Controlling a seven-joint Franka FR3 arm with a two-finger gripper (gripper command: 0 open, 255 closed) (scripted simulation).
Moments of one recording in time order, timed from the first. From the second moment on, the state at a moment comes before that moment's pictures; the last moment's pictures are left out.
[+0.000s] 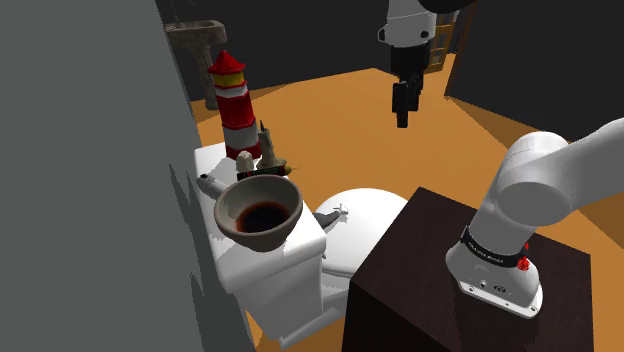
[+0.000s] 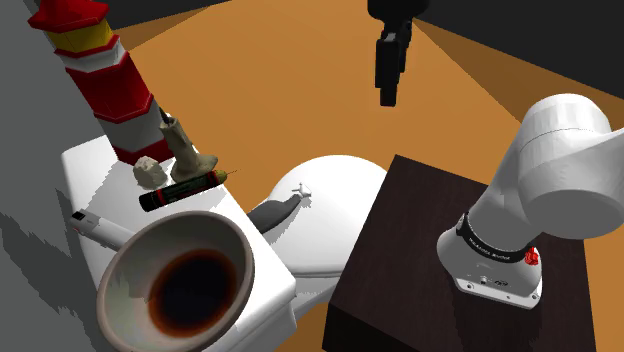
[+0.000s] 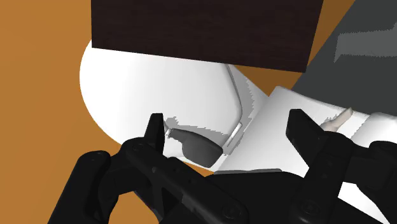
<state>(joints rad) 0.02 -0.79 0.05 -2.45 -0.01 1.50 -0.08</state>
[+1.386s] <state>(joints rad) 0.09 -0.23 0.33 -2.16 0.10 1.83 0.28</state>
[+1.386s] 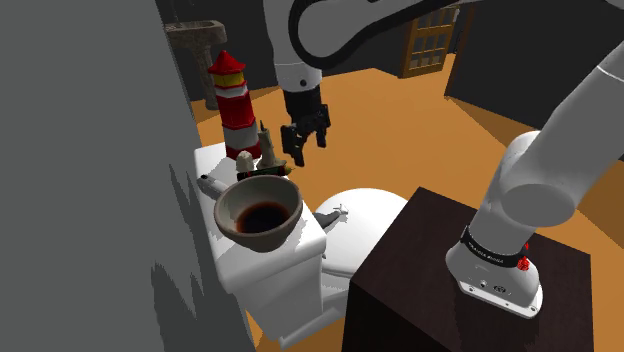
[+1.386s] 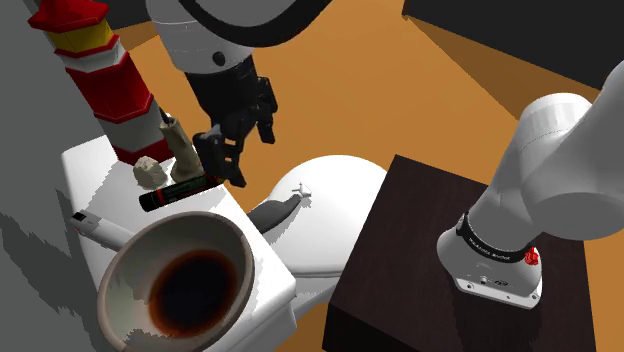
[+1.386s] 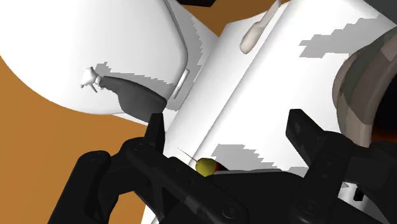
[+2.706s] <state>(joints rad) 0.25 0.45 0.42 -1.49 -0.14 1.87 0.60</state>
